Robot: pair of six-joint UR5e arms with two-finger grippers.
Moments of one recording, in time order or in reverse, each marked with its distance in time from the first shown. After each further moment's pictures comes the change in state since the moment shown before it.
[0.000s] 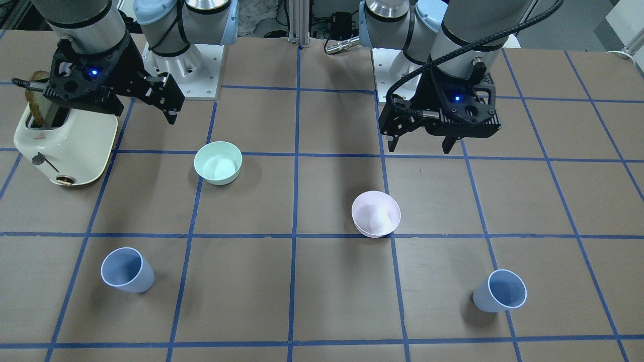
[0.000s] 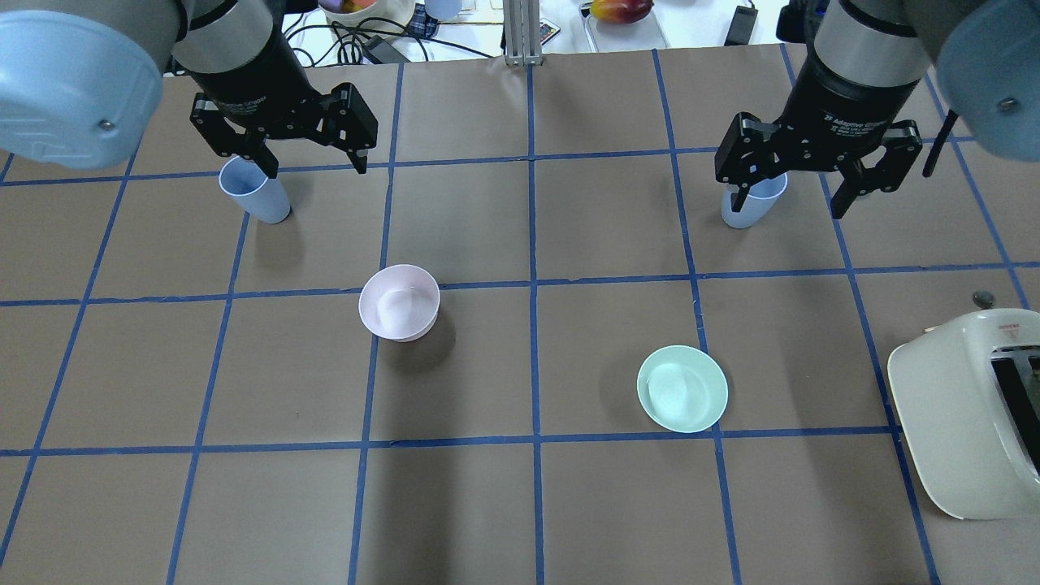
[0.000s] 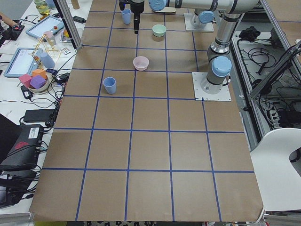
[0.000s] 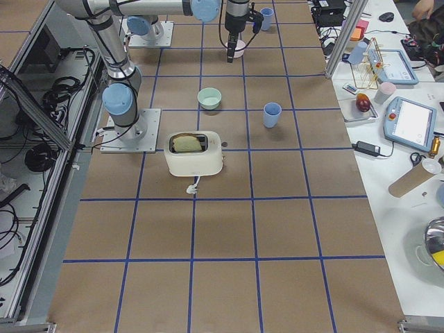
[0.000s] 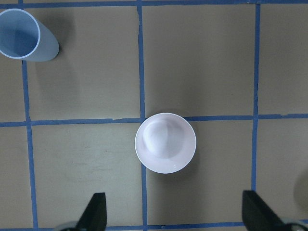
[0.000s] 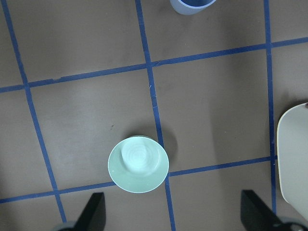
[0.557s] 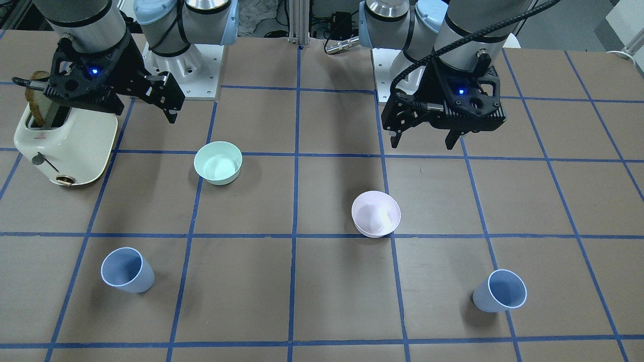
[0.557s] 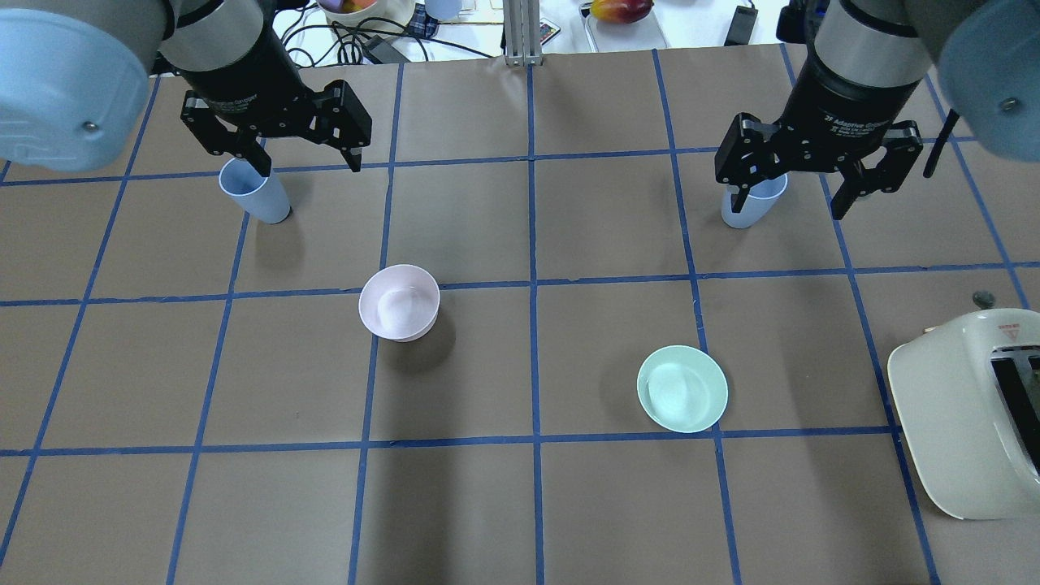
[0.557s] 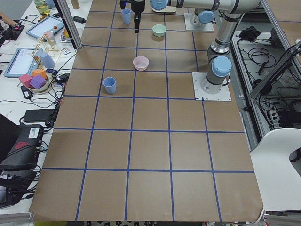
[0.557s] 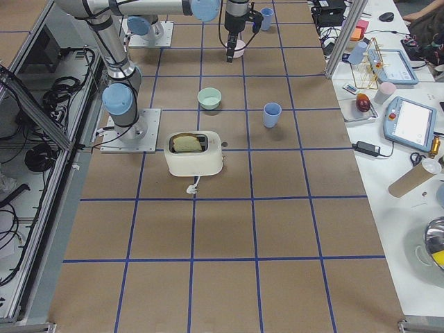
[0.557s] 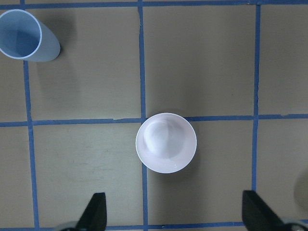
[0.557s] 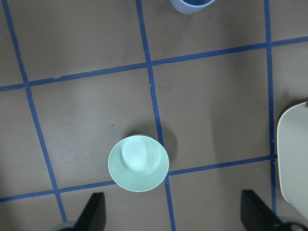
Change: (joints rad) left arm 0.004 0.018 -0.001 -0.005 0.001 0.002; right arm 0.001 -0.002 0.000 0.003 0.000 0.000
